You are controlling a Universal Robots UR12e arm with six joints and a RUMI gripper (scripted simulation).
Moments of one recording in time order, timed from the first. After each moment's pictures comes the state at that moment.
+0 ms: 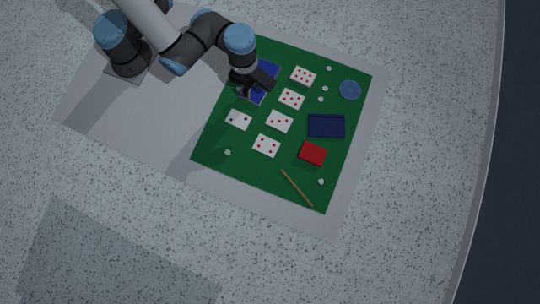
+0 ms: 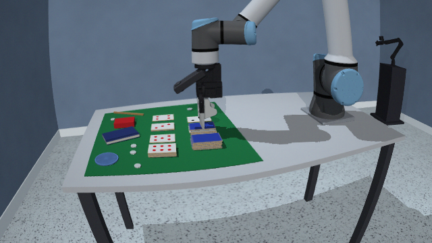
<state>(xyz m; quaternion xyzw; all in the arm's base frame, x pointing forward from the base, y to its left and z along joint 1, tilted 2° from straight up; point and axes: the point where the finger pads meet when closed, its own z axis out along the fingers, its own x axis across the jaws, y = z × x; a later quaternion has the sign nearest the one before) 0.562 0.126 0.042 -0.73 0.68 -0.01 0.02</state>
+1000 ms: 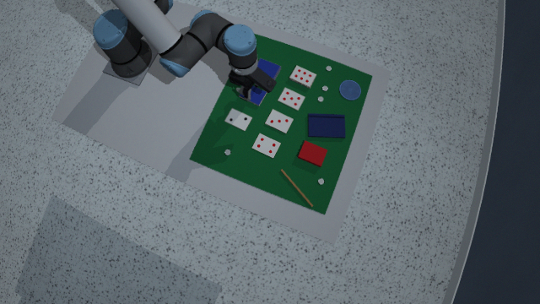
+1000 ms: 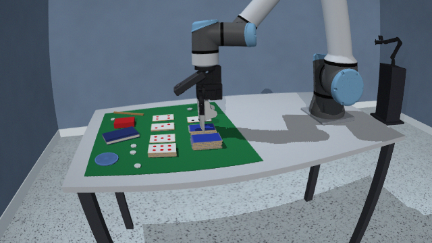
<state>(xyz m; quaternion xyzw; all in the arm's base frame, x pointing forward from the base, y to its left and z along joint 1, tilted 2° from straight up) 0.562 0.126 0.036 -0.73 0.68 -0.01 0.02</state>
